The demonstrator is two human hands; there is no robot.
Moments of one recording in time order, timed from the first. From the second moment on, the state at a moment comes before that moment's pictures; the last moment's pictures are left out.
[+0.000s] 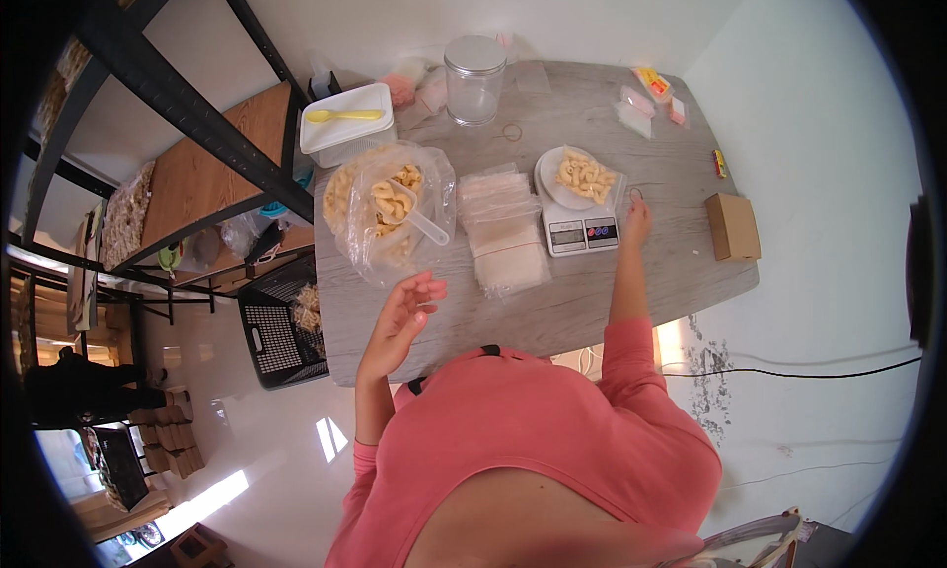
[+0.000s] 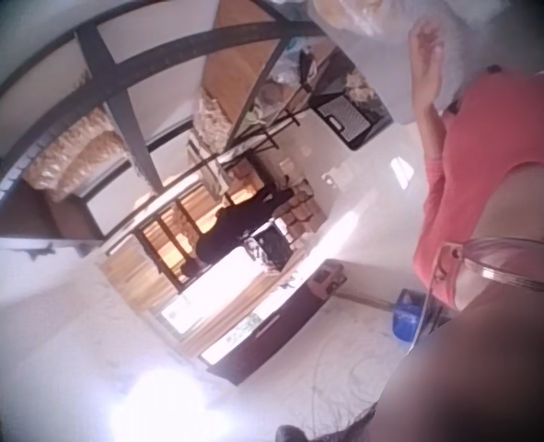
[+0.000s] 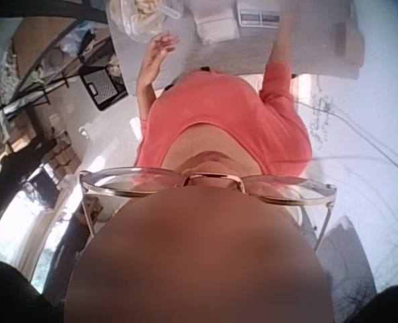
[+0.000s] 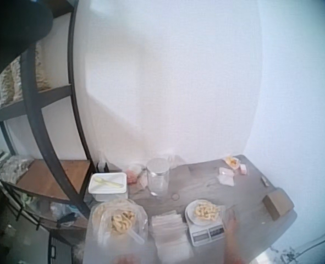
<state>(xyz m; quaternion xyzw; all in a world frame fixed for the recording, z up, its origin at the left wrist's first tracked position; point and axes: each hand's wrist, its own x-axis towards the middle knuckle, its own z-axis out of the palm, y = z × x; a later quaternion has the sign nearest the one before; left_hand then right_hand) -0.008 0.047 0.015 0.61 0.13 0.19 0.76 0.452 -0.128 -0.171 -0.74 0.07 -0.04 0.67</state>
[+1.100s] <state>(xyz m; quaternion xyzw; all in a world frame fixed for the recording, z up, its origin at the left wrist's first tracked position) 0.011 0.036 0.017 0.67 0.11 0.09 0.73 0.386 -0.105 -0.071 -0.74 -0.15 -0.09 0.65</state>
